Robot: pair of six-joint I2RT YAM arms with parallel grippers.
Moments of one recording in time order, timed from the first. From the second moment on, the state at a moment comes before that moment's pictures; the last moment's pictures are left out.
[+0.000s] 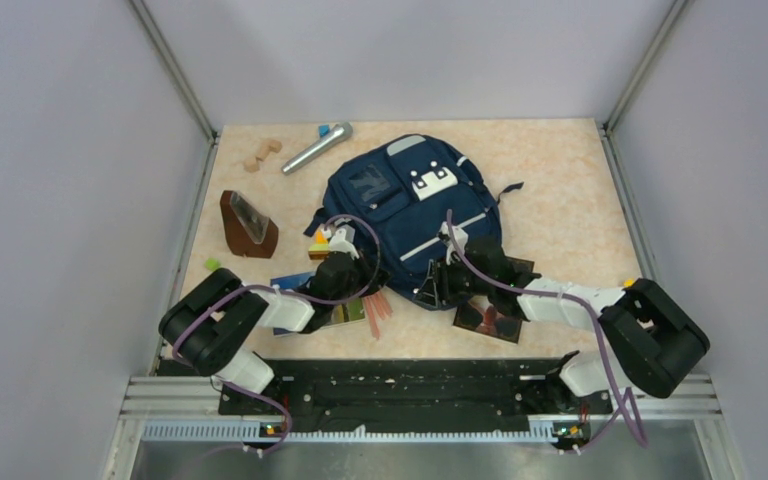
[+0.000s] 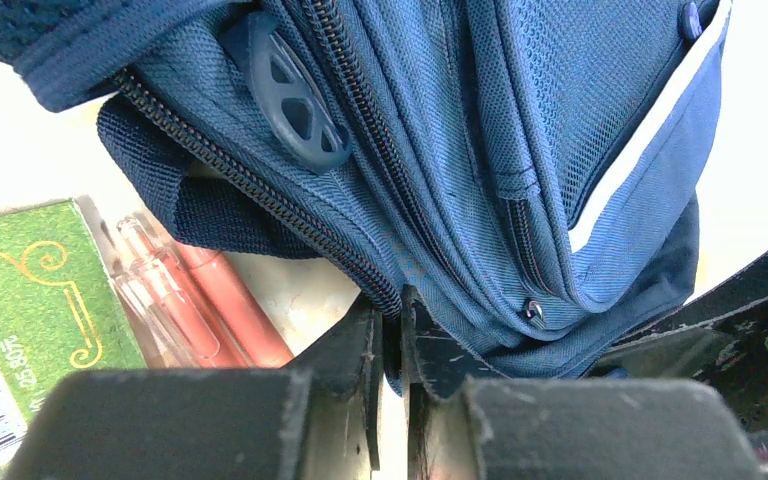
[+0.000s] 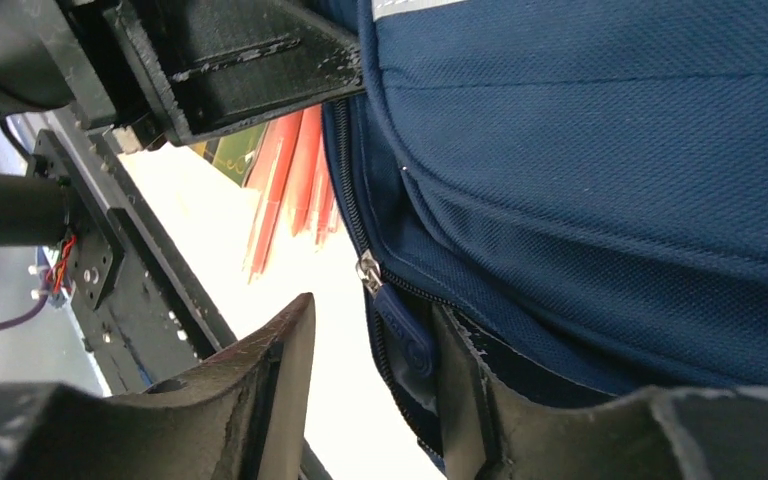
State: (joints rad) left arm -0.68 1.54 0.38 0.70 -0.01 -0.91; right arm 0.70 1.37 0.51 0.25 -0.39 0.46
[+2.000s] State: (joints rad) left arm -0.66 1.46 0.41 0.55 -0.02 -0.84; right arm 0.71 1.09 0.42 0.15 -0.10 0.57
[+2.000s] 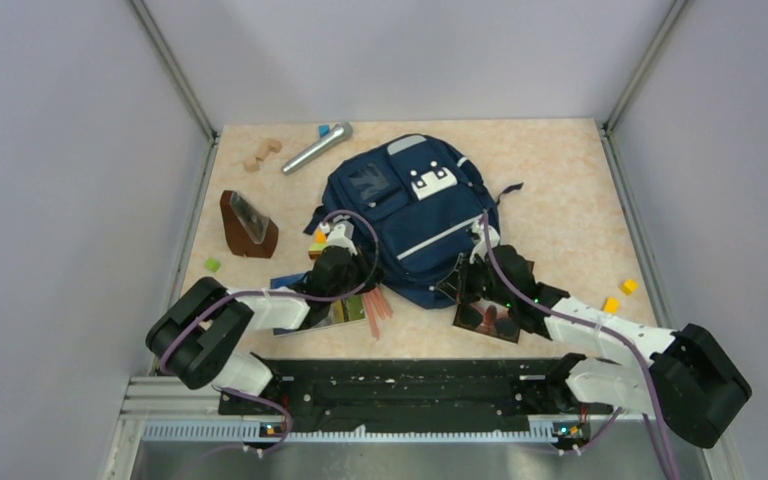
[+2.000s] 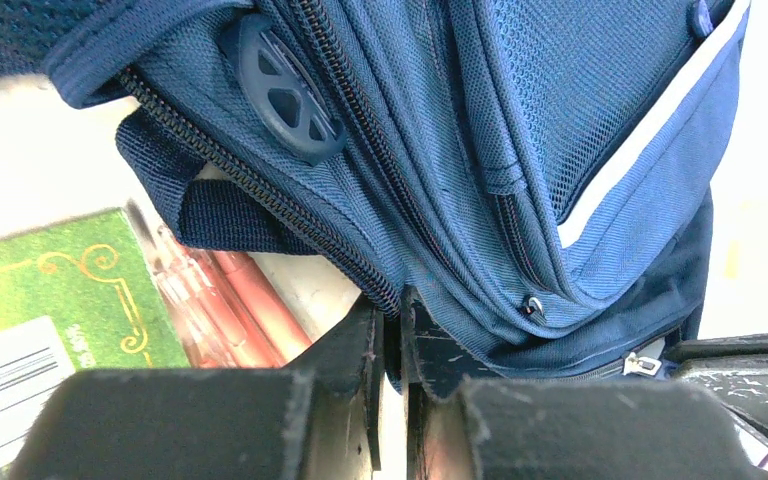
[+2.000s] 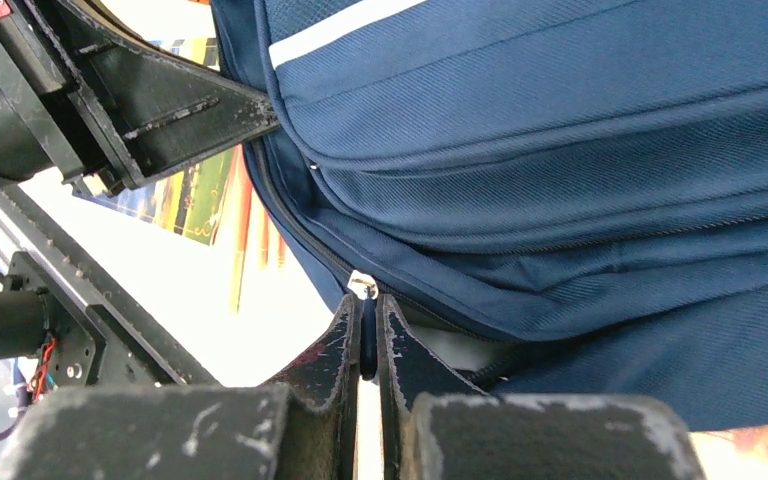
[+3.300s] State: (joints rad) left arm -0.64 1.16 0.58 0.27 0.13 -0.17; right arm 0.72 0.99 0.46 0.00 0.01 0.46
